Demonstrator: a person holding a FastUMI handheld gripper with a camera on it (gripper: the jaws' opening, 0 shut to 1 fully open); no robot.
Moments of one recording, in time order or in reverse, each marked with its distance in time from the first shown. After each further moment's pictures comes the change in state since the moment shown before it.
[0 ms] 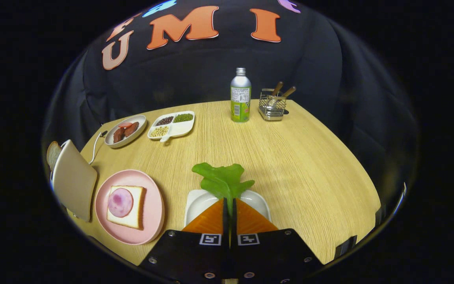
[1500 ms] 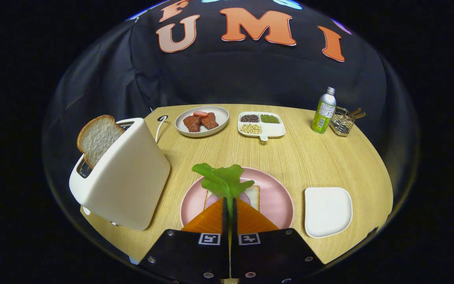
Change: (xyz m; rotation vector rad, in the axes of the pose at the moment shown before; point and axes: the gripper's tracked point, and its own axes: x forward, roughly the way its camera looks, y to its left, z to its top) arm -0.044 0.211 -0.021 -0.172 0.030 0.219
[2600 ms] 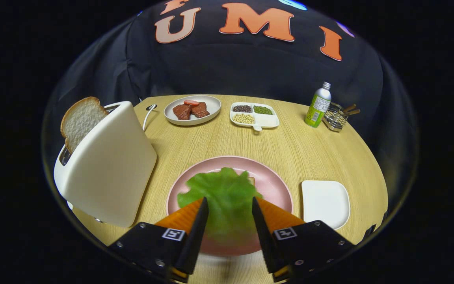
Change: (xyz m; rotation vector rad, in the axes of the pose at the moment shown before) arm 0.011 -0.014 -0.017 -0.011 0.045 -0.089
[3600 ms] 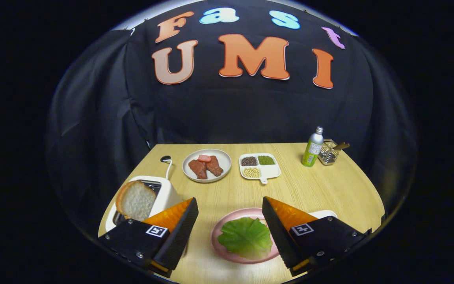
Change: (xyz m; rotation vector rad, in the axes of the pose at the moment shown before) arm -0.084 0.065 0.141 0.050 -0.259 0.023
